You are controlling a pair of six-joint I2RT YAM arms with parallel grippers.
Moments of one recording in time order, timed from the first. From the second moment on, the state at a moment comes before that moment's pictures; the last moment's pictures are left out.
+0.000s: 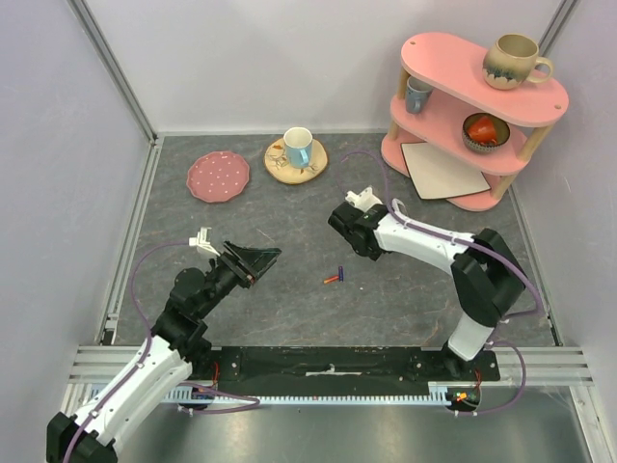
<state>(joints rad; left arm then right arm) -0.52 0.43 0.18 0.23 0.16 -1.24 0.76 1.70 1.19 -0.94 0.96 0.31</state>
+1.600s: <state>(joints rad) -0.52 0.40 0.08 0.21 0.27 -1.24 0.69 1.90 1.20 -0.77 0.61 0.22</state>
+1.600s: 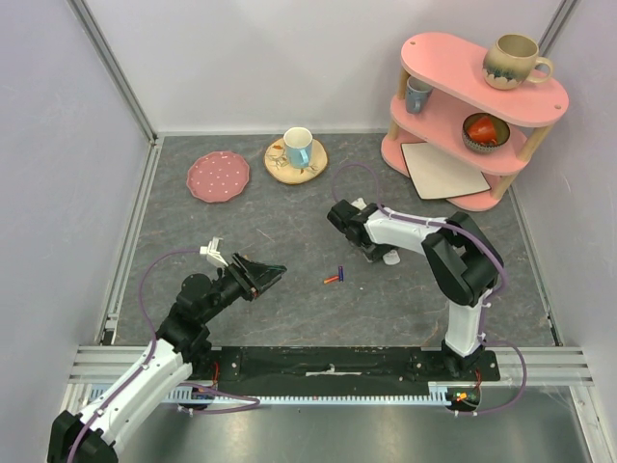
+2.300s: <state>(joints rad) -0.52 0.59 0.23 0.02 0.24 -1.08 0.76 1.15 0.97 -0.52 0.42 0.31</state>
